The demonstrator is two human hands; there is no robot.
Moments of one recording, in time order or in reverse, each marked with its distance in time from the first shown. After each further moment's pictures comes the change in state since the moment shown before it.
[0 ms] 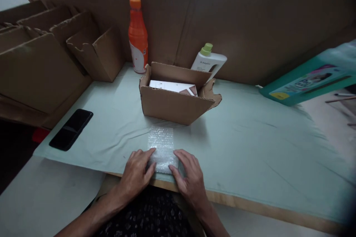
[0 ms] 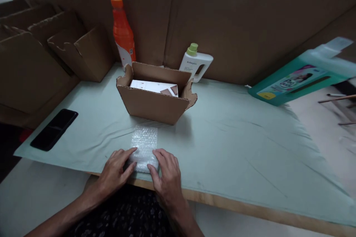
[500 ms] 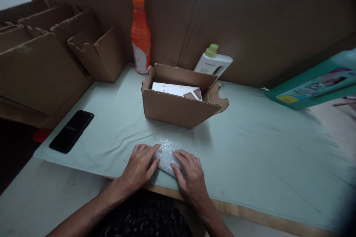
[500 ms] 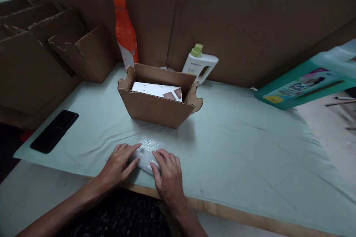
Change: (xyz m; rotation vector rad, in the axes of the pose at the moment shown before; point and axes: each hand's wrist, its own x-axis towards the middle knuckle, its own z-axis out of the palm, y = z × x) left_hand 0.034 -0.002 -0.012 -0.002 -0.098 0.045; right_hand 0.017 0.010 0.006 -0.049 -0.125 0.029
